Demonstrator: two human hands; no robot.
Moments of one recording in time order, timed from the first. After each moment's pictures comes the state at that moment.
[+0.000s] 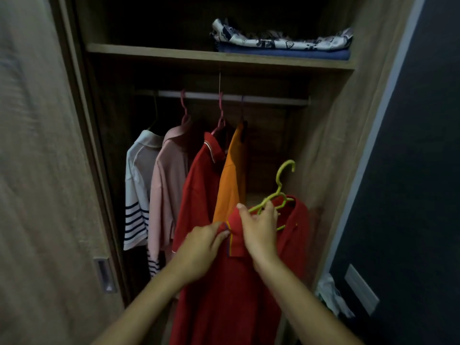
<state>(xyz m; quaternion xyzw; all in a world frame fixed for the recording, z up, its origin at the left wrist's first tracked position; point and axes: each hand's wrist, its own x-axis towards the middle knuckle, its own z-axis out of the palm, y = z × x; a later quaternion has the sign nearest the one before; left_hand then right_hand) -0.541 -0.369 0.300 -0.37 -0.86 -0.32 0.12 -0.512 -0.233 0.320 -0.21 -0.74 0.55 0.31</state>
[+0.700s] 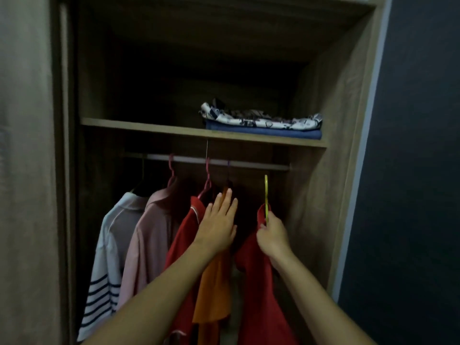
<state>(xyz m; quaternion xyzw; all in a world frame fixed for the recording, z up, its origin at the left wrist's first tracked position) -0.651 -0.260 0.414 -0.34 -0.89 -0.12 0.28 -0.583 -0.135 0.414 -0.18 -0.81 0.48 0.28</state>
